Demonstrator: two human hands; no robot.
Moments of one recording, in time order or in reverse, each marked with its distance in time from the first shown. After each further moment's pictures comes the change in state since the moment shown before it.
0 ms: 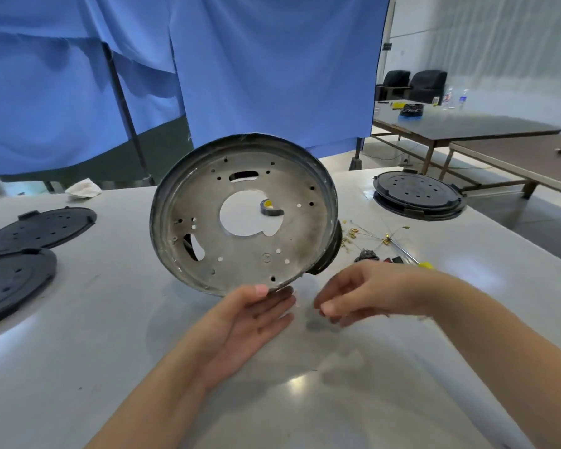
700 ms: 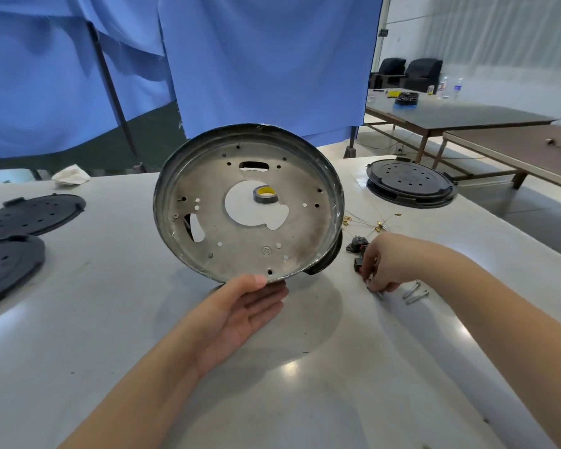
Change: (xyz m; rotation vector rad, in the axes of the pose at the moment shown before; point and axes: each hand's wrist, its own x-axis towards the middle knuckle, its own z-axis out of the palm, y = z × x) left_hand -0.004 -0.002 0.004 0.034 0.069 -0.019; right_hand 0.001 0.008 -0.036 -0.671 0.473 0.342
